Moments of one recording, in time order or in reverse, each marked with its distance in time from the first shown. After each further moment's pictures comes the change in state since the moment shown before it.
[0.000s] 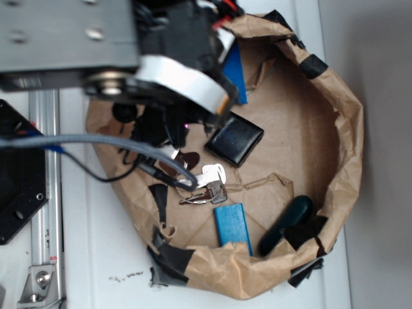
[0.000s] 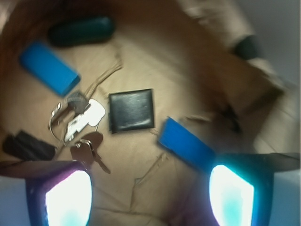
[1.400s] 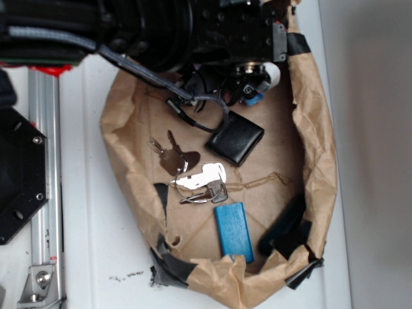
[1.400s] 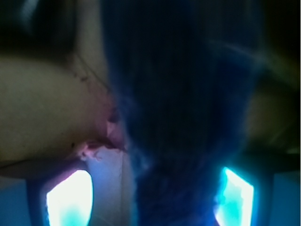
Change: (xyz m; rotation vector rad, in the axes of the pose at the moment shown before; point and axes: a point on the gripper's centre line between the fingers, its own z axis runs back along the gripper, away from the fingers) arm -0.029 0.046 -0.115 -0.042 0.263 -0.187
